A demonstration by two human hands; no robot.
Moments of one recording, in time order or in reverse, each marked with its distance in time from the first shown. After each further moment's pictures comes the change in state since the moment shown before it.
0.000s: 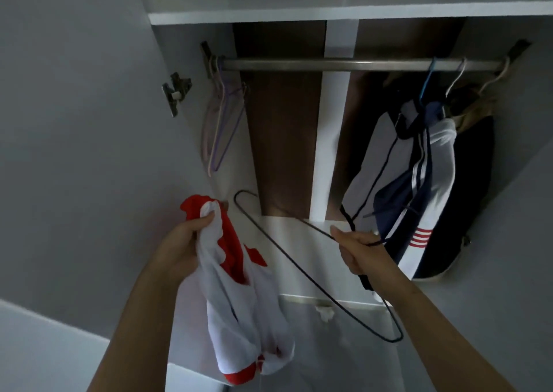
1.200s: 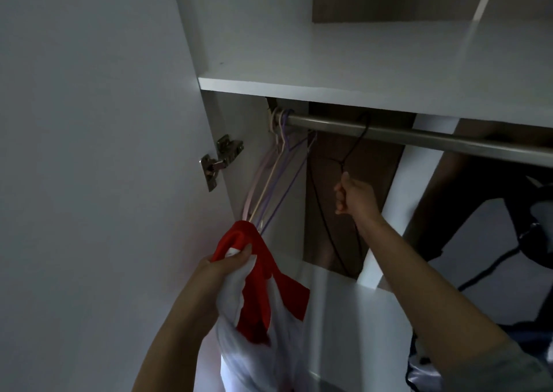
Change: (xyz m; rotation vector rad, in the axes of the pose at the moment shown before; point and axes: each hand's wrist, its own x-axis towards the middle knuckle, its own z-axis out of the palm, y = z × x) left_hand 0.085 0.077 0.046 0.046 0.236 0.269; right_hand 0.330 -0.139 0.066 0.302 0.017 -0.036
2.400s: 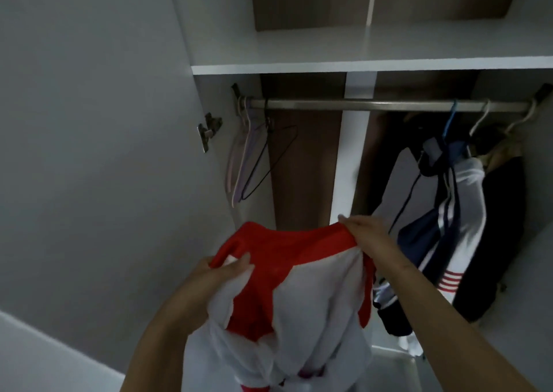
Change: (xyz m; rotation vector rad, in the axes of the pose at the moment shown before) left_hand -0.115 -0.052 -0.072 0.240 -0.378 0.012; right_hand -0.264 0.027 -0.074 -0.315 0.113 0.158
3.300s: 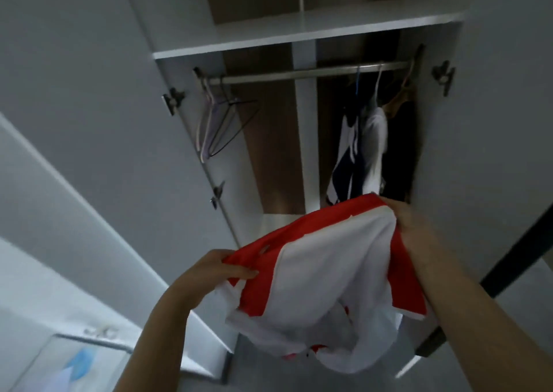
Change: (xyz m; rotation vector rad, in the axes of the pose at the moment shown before) left_hand -0.180 -0.080 0.140 0.569 -0.117 -0.152; right_hand -0.235 0.061 -0.187 0.809 0.039 0.179
